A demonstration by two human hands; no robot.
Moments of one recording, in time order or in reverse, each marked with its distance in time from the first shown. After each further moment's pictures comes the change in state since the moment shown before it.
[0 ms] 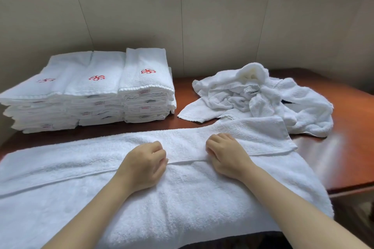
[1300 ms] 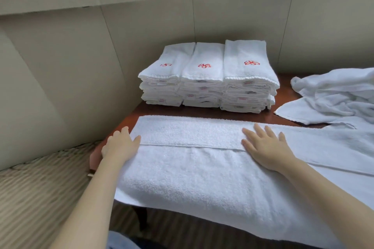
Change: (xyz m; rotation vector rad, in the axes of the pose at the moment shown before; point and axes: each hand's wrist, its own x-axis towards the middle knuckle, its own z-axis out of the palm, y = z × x) left_hand -0.178 -0.132 -0.133 0.255 -0.259 -1.428; right_hand 0.084 -0.108 0.048 0.026 -0.419 0.172
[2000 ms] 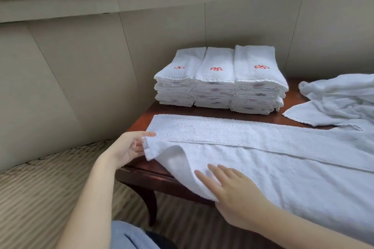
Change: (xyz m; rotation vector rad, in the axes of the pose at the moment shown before) left_hand -0.026 -0.044 -0.027 -1.238 -0.484 0.045; right_hand -0.114 -0.113 0.021 -0.266 0.222 -0.678
